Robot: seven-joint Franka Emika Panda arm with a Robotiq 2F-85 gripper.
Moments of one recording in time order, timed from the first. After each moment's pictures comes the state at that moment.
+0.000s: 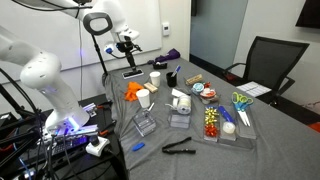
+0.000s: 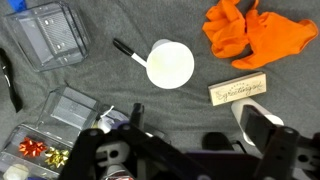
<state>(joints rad) -0.01 -0.54 -0.03 -2.73 0.01 2.35 0.05</state>
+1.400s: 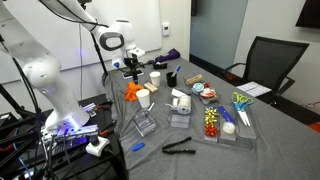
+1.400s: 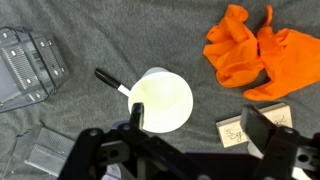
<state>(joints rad) 0.01 -0.23 0.04 -2.73 0.01 2.51 0.17</state>
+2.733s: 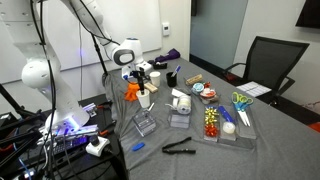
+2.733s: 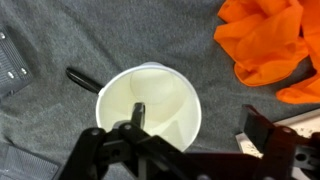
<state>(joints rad) 0.04 0.12 0.03 -2.64 -0.12 2.76 0.35</state>
